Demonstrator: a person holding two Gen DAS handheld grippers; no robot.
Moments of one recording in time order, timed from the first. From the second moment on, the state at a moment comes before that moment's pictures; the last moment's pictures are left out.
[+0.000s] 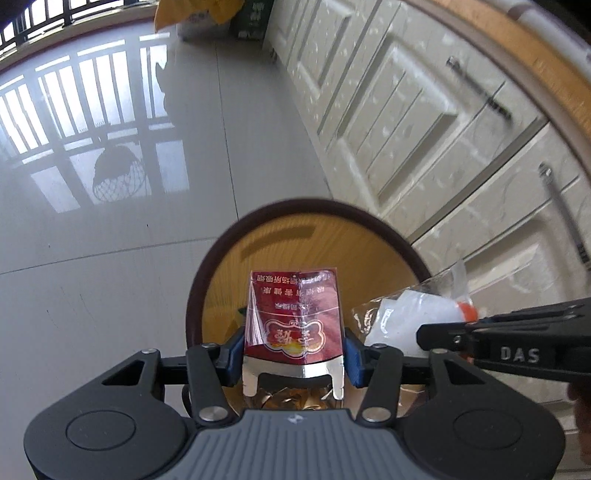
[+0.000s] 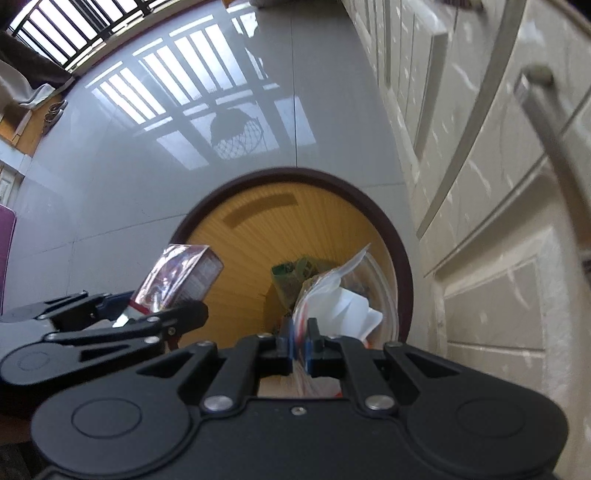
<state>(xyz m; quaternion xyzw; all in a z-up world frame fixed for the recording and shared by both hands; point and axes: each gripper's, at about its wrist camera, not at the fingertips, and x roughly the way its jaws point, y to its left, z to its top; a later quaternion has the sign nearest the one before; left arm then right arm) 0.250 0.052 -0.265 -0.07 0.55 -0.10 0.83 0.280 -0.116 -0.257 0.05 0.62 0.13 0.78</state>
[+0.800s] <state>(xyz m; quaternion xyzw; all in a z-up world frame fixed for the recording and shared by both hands) 0.255 0.039 -0.283 -0.01 0.58 -0.09 0.81 0.274 -0.105 -0.265 -0.03 0.64 0.16 0.75</state>
